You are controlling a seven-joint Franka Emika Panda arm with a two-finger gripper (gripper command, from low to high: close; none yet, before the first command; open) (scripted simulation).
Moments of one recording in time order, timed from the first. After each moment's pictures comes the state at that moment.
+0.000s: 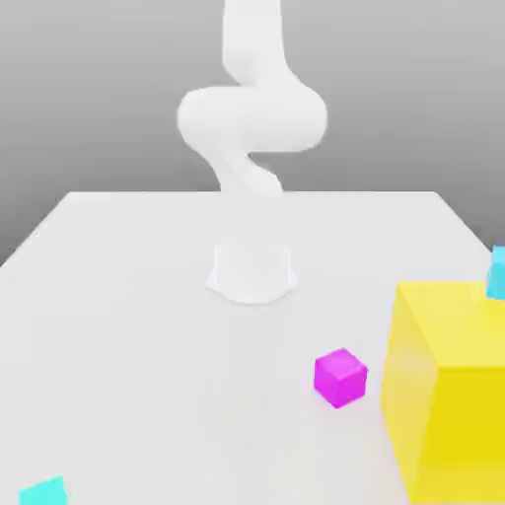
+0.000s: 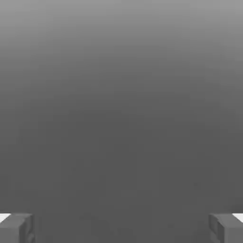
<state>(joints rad) 0.03 -0.73 -0.05 -2.35 0.03 2.34 0.76</state>
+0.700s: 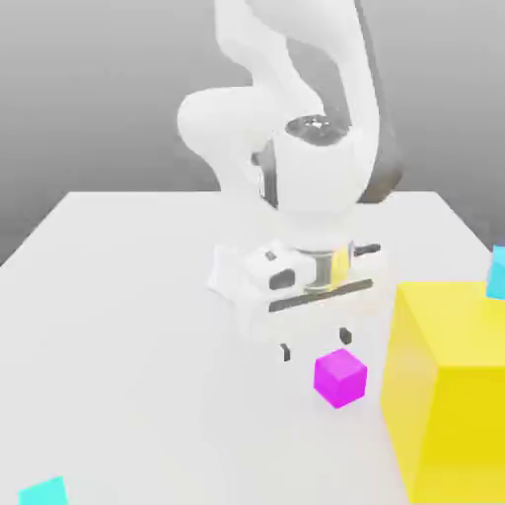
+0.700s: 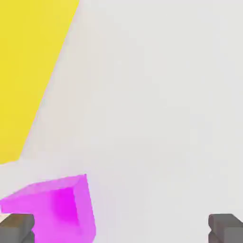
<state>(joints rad) 0.33 -0.06 0.06 -2.93 0.04 2.87 0.61</state>
